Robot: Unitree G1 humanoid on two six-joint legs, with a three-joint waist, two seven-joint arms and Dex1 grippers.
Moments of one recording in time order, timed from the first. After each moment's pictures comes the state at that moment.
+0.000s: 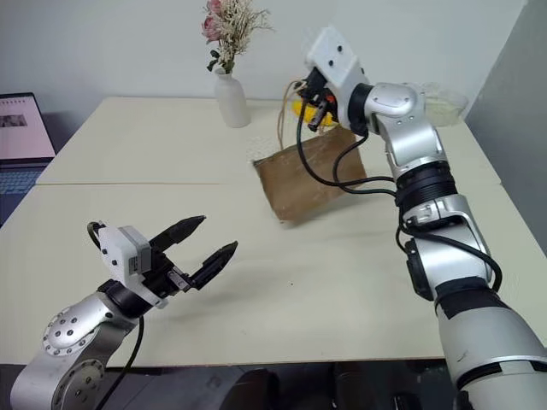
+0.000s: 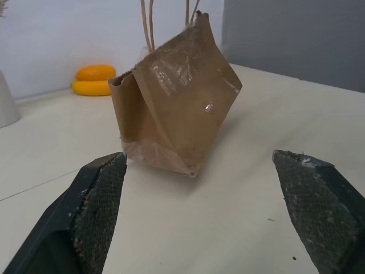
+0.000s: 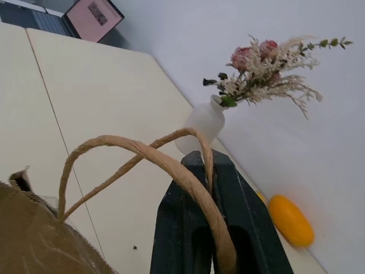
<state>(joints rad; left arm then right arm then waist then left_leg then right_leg) 0.15 0.50 0.23 -0.66 -0.55 0.37 -0.54 -1.39 -0.30 0.15 0.82 0.00 0.07 0.78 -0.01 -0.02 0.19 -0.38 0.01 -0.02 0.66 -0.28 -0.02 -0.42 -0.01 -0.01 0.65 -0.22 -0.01</state>
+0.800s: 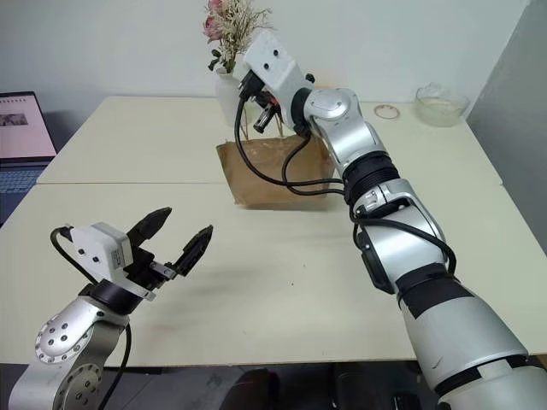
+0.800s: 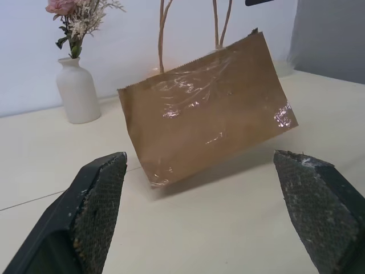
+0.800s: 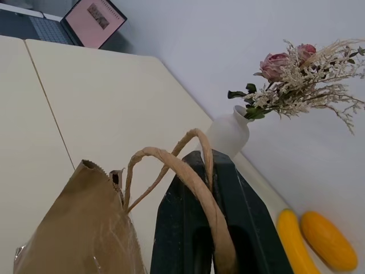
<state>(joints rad) 0.16 0.46 0.28 -0.66 -0.49 0.33 -0.40 -1.52 -0.11 0.15 1.10 -0.06 0.01 0.61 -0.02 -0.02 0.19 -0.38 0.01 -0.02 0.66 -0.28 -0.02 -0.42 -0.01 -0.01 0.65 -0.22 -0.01</state>
